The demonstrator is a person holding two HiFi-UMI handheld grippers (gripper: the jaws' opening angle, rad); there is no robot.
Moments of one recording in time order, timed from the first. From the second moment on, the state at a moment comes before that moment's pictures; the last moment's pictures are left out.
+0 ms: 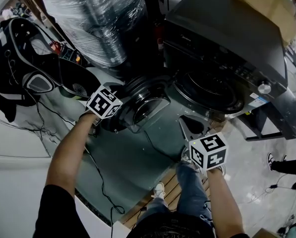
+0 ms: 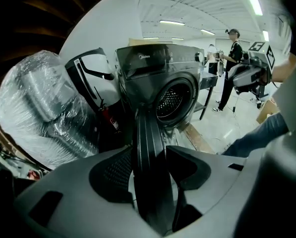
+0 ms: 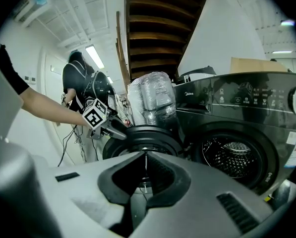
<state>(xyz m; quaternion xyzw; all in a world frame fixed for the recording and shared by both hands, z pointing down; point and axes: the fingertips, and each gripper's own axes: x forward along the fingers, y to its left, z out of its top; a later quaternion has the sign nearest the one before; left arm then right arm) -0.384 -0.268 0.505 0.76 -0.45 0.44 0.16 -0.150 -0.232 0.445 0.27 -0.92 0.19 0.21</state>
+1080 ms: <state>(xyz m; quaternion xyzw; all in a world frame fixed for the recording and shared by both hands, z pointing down) -0.294 -0.241 0.501 0.78 -0.49 0.29 0.27 -0.120 -0.194 0.442 0.32 -0.90 0.21 0.19</state>
